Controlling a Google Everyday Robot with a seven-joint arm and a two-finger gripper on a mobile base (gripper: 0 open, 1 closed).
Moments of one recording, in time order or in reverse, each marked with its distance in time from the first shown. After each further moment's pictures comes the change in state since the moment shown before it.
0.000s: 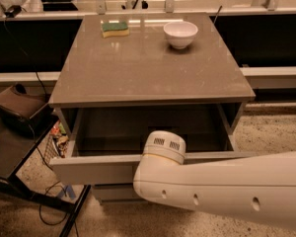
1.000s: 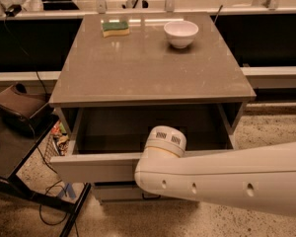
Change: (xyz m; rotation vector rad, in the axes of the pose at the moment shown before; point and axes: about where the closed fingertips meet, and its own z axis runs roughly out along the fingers) arm -0.005 -0.008 0.012 -0.019 -0.034 -0.012
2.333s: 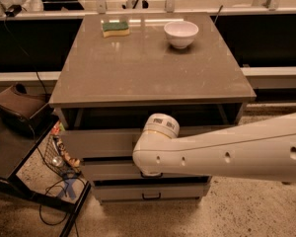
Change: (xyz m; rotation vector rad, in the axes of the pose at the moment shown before) arm -0.013 -0.039 0.039 -0.014 -0.053 -0.048
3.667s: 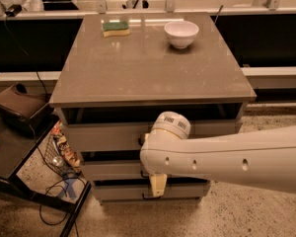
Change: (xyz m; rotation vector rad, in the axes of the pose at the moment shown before) arm 0.014 -0.002 -0.025 0.037 -0.012 0.047
